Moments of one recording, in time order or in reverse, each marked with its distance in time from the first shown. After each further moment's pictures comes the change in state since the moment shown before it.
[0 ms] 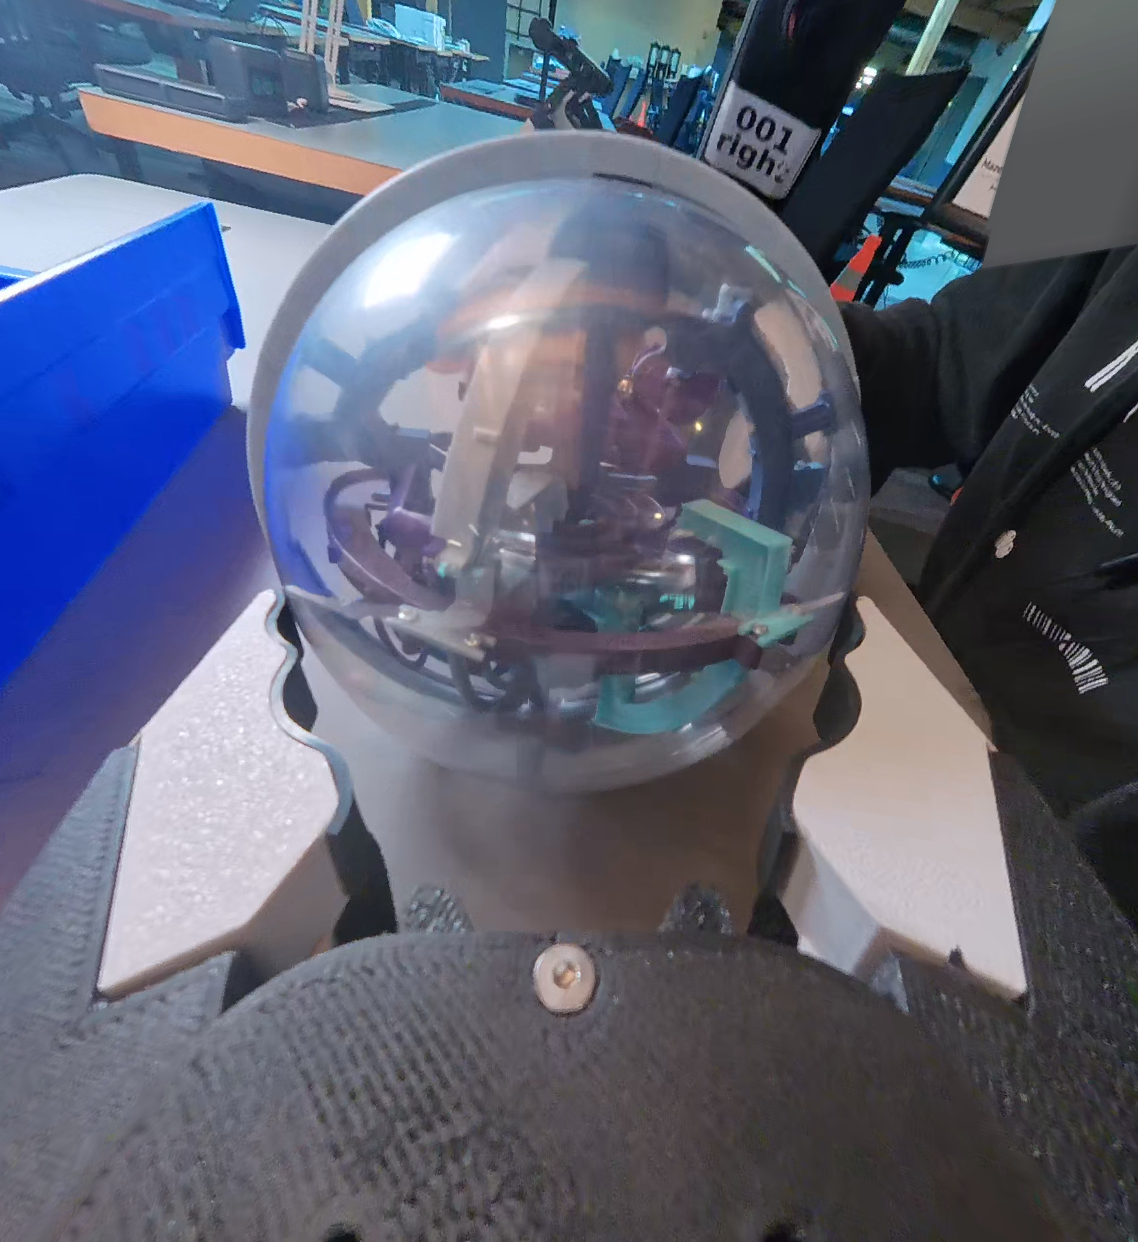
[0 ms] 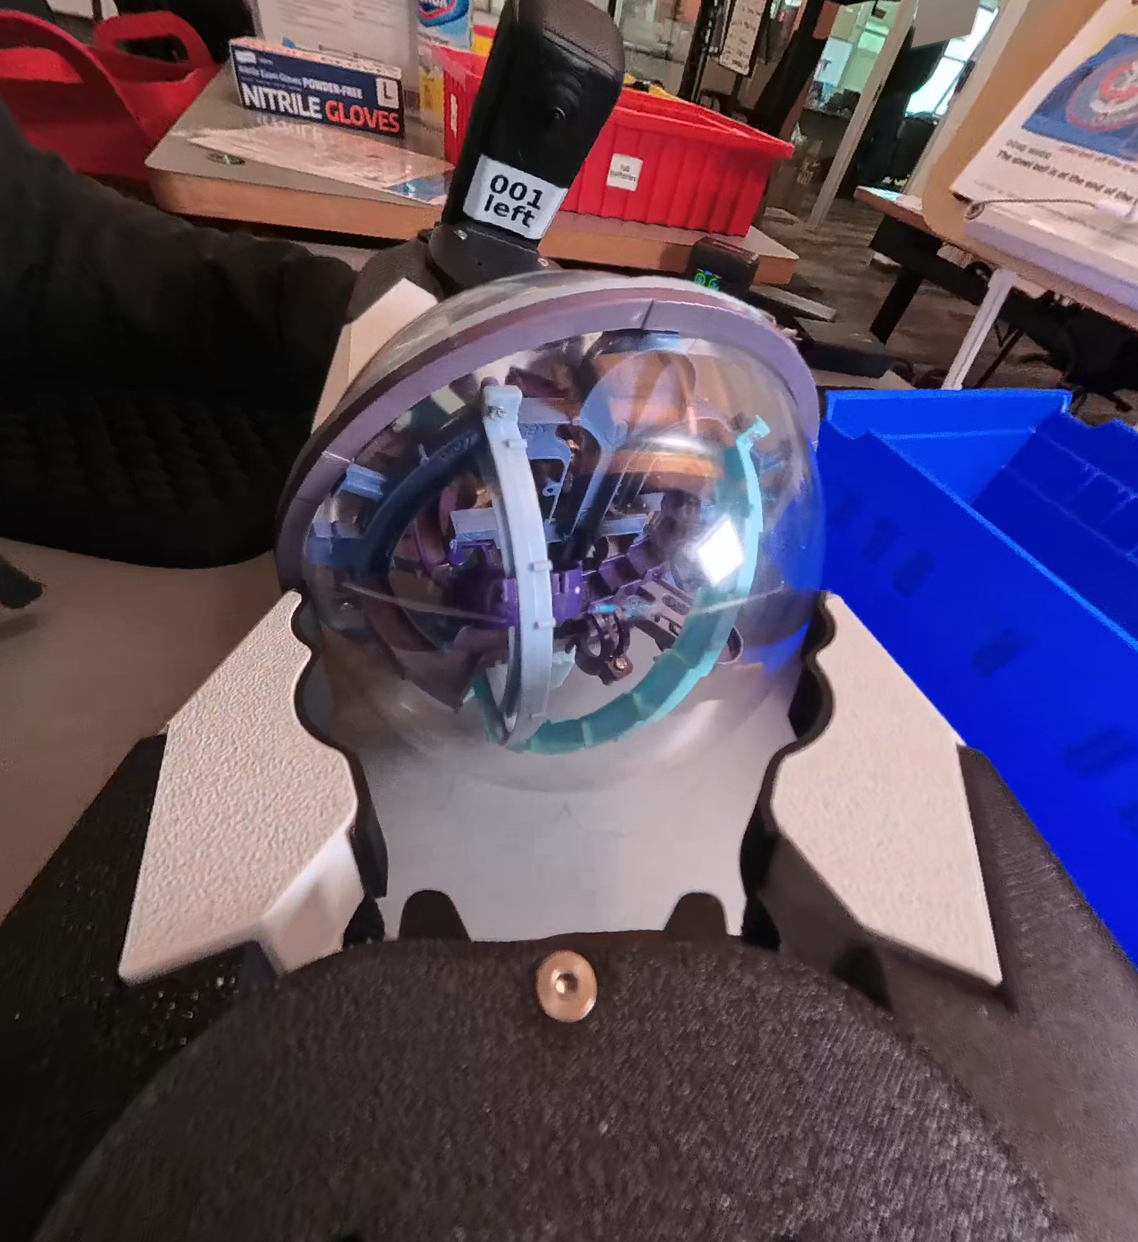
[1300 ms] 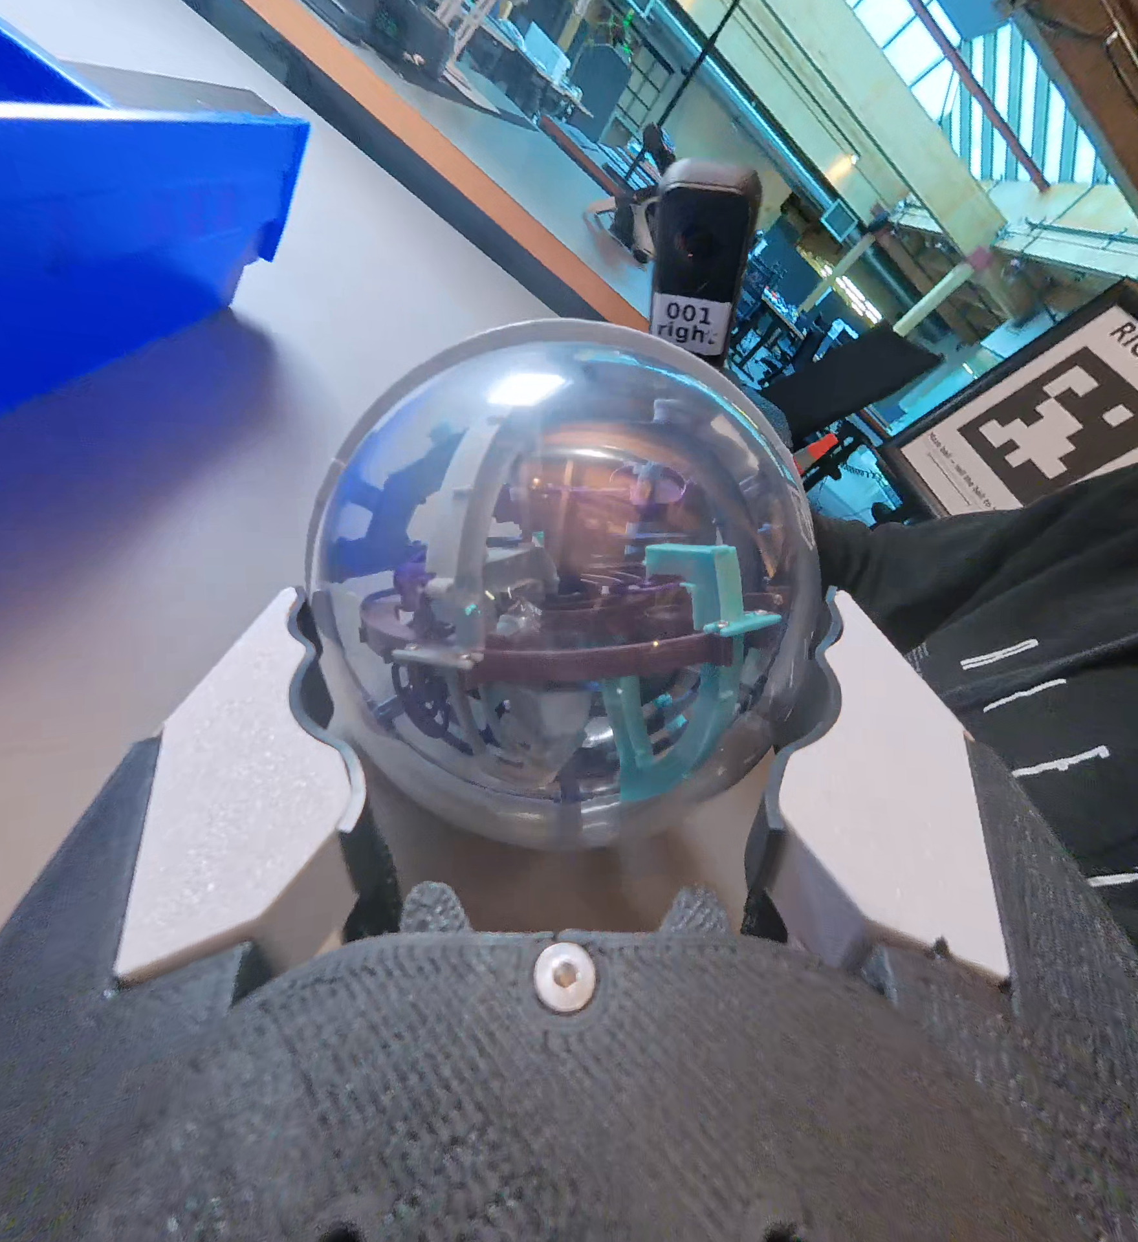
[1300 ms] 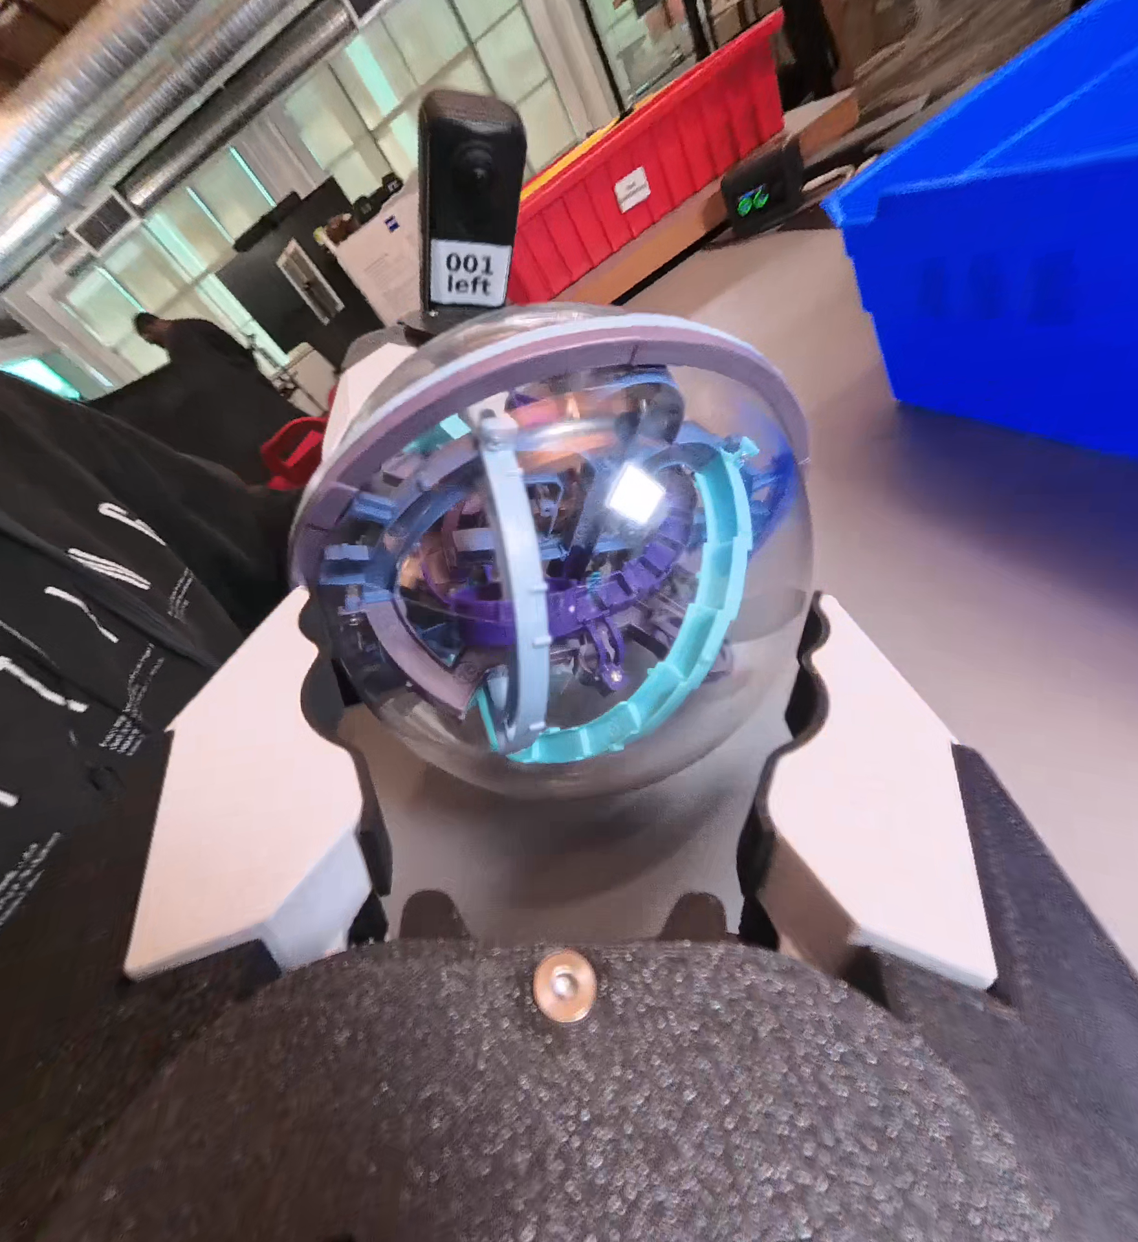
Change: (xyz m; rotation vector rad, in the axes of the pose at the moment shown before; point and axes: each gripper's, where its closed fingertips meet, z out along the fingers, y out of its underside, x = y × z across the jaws) left arm -0.001 -0.026 0.010 0.069 -0.042 -0.451; right arm 0.005 0.010 -0.018 0.095 -0.197 0.672
